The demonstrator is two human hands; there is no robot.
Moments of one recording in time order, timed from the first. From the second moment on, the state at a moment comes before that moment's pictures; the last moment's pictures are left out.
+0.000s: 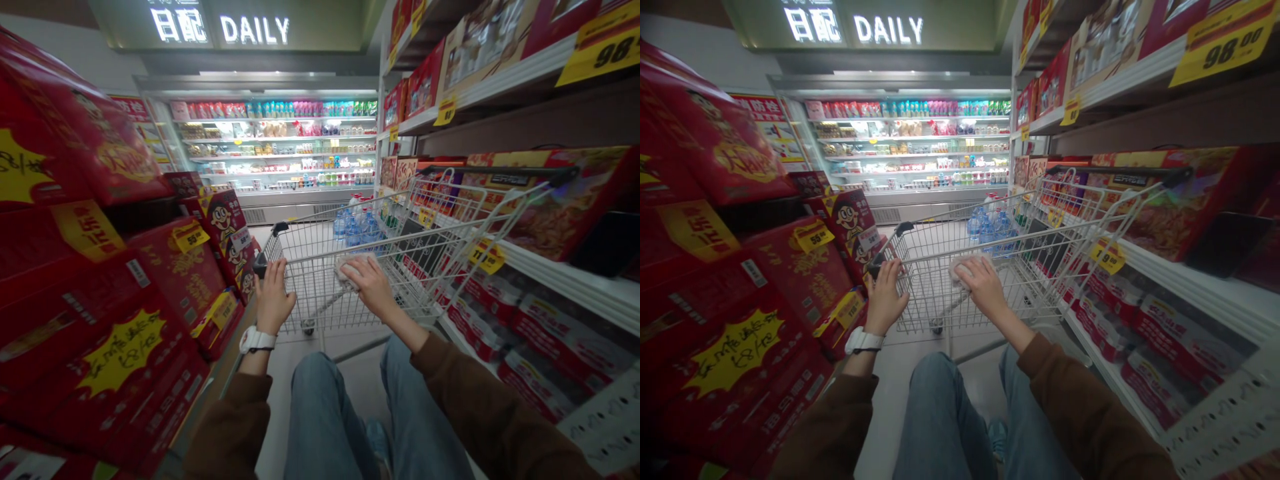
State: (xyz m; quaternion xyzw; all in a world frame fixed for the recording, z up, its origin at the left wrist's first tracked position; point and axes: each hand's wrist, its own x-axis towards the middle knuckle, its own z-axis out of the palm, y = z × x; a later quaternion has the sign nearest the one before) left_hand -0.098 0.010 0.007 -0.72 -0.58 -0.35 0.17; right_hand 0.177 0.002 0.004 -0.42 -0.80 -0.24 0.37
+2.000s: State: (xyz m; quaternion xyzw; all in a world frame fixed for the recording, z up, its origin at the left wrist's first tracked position) left_hand 0.040 0.005 -0.013 -0.74 -0.56 -0.33 0.17; right_hand 0.263 0.010 0.004 -0.41 -0.79 -0.27 0.36
